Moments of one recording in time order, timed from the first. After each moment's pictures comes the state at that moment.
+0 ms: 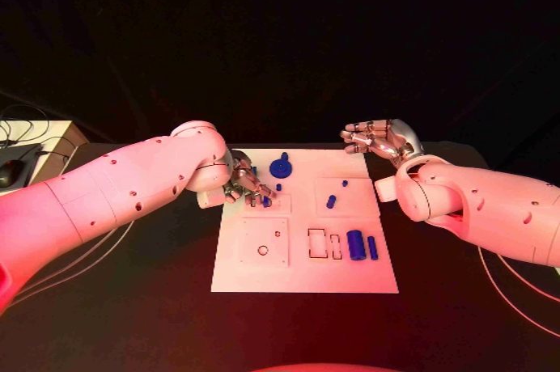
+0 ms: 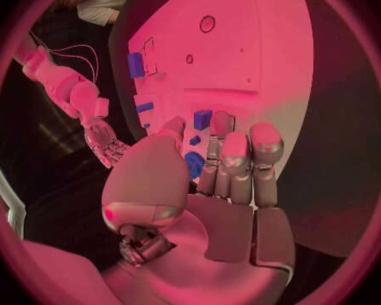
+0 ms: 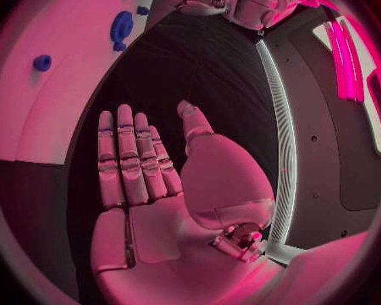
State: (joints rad) left arm 1.30 -0.50 0.06 1.20 -0.93 0.28 -0.69; left_hand 1.16 -0.08 0.03 0.23 0.30 0.96 0.08 0.39 0.45 1.11 0.01 0.85 0.55 1.40 -0.05 1.19 1.08 0.15 1.29 -0.04 1.15 1.18; right arm 1.22 -0.79 -0.08 1.31 -0.30 -0.53 0.40; right_hand 1.21 0.02 -0.11 -0.09 0.46 0.93 0.21 0.07 0.07 1.09 0.14 0.15 0.06 1.16 0.11 0.15 0.11 0.01 0.93 0.10 0.20 0.09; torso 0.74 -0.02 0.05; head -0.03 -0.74
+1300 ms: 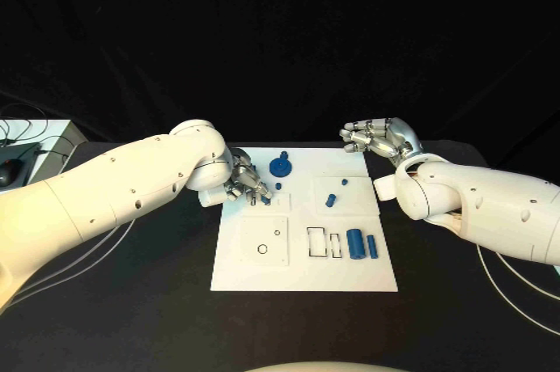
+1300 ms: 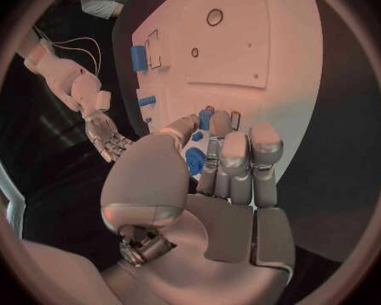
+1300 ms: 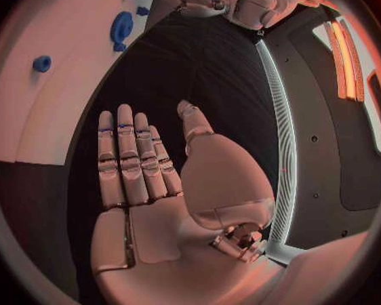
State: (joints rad) left arm 1.30 -0.50 0.05 1.19 -0.90 0.24 -0.69; left_hand 1.19 -0.07 0.37 0.06 0.29 0.98 0.05 0.44 0.55 1.13 -0.02 0.83 0.55 1.40 -0.07 1.20 1.09 0.13 1.29 -0.06 1.14 1.19; right arm 1.22 -0.79 -0.08 1.30 -0.30 -0.53 0.40; right_hand 1.21 0.02 -0.11 -0.09 0.46 0.93 0.21 0.07 0.07 1.09 0.14 0.15 0.06 1.16 0.11 0.15 0.11 0.01 0.93 0.10 0.20 0.09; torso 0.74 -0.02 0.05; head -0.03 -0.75
